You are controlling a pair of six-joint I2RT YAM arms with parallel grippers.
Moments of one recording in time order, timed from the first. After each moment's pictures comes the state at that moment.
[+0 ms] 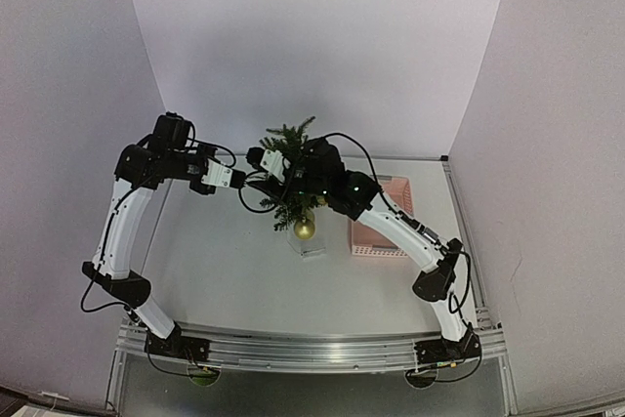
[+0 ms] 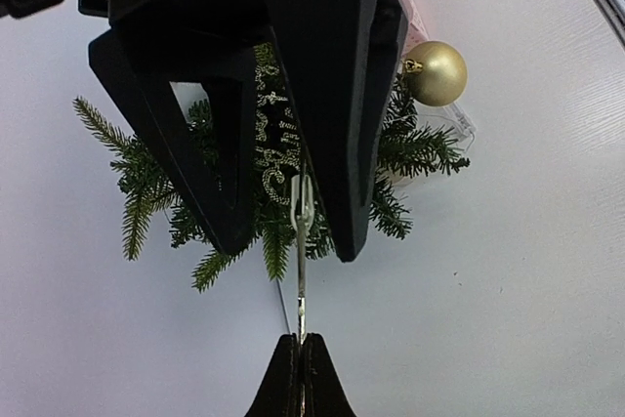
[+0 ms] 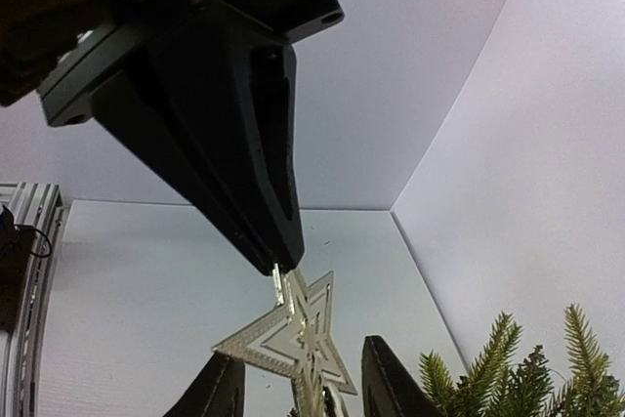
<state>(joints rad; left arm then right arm) -0.45 1.66 2.25 -1.34 0.45 1.47 0.95 2.19 2.48 -0.53 -0.26 -0.39</state>
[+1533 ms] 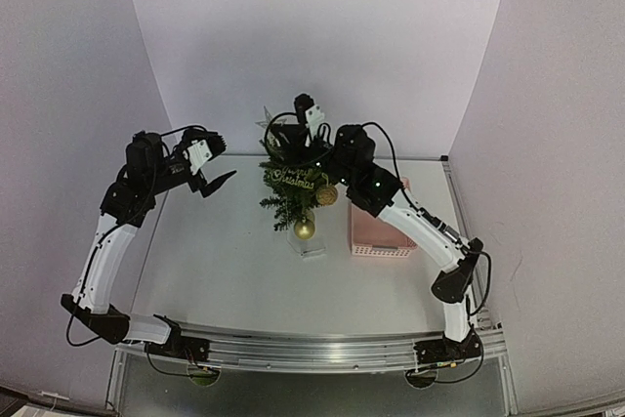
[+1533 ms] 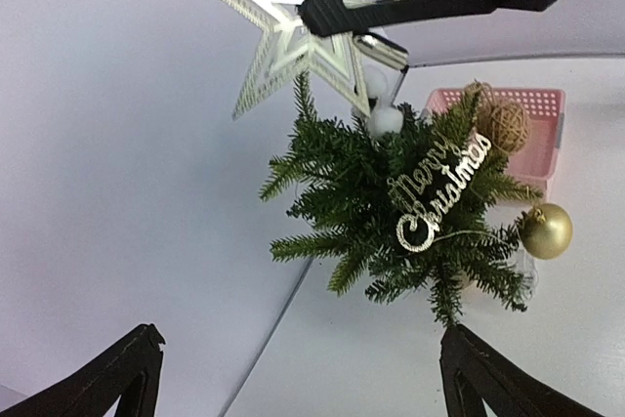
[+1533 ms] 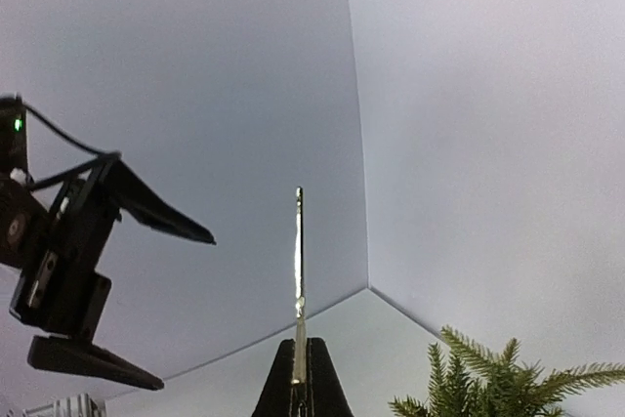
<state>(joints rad) -0.42 1.32 1.72 -0.67 0.38 0.74 0.90 2.04 2.31 -0.14 -0.08 0.12</state>
